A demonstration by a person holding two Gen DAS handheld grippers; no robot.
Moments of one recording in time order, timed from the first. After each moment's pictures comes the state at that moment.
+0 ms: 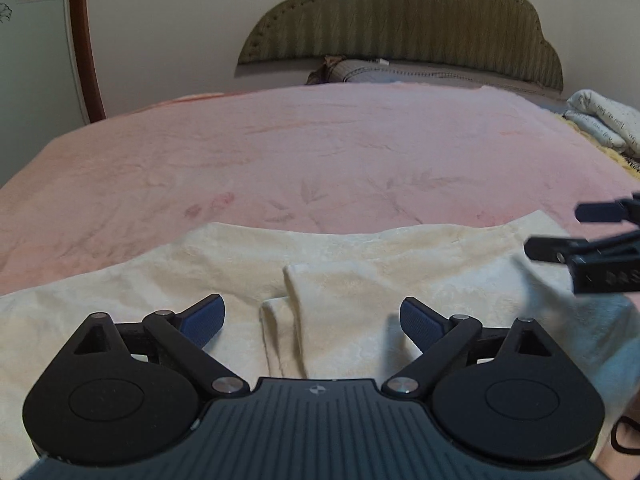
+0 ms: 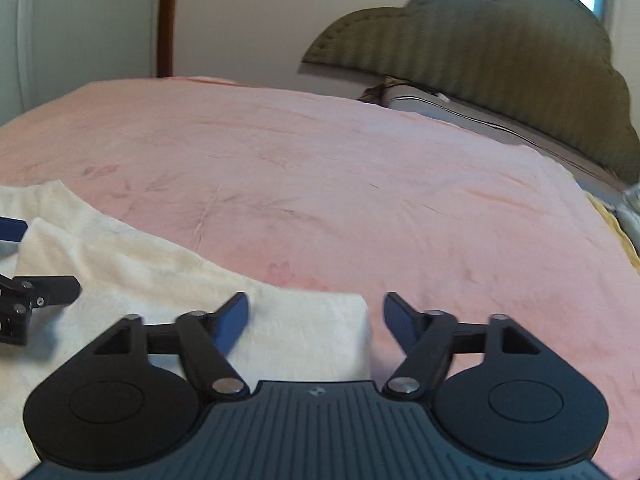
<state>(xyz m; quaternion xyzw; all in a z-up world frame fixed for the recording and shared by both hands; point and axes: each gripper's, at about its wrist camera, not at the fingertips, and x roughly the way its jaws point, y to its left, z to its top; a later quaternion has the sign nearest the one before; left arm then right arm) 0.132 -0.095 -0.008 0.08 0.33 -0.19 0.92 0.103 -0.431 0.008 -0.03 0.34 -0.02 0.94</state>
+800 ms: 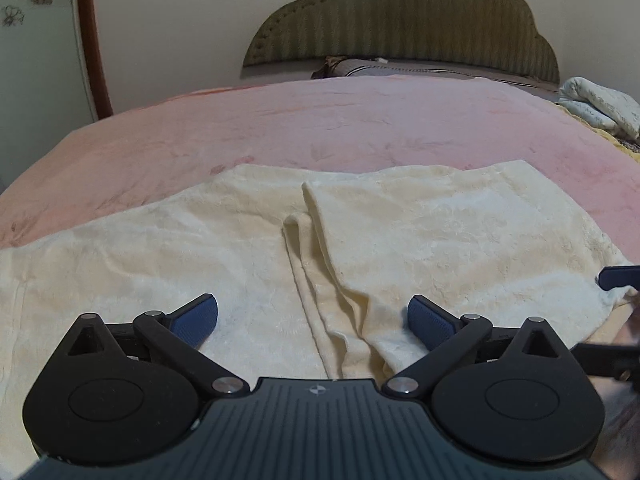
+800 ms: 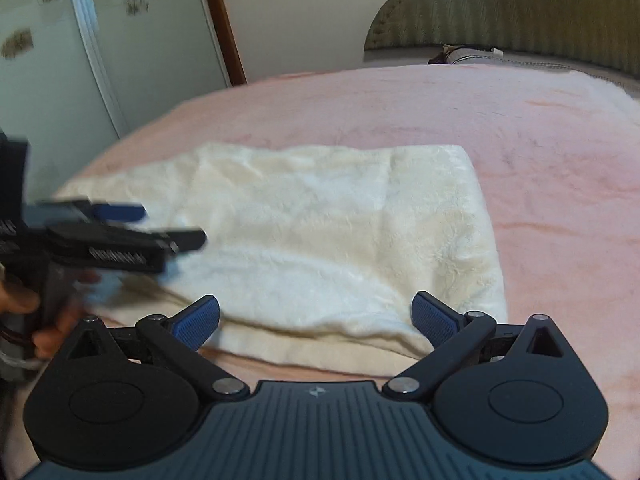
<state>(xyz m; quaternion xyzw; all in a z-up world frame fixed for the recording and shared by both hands) 0.082 -0.071 -0.026 0.09 0.33 -0.18 0.92 -0.024 -0.410 -0.009 0.07 0.35 0.10 0.93</state>
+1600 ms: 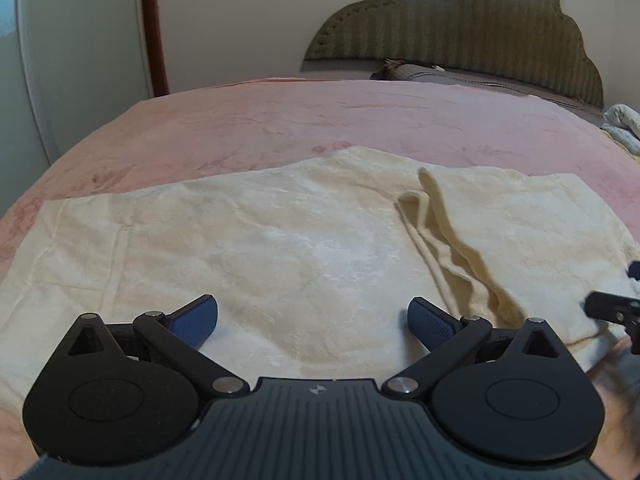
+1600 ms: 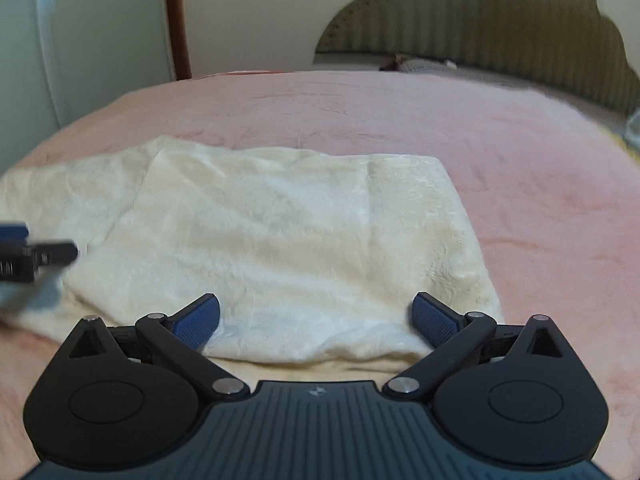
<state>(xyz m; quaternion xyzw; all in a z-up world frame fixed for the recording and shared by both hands) 0.064 0.005 -0.019 0.06 0.33 -0.11 0.94 -0.008 -0.381 -0.013 0.03 0.34 0.00 0.94</state>
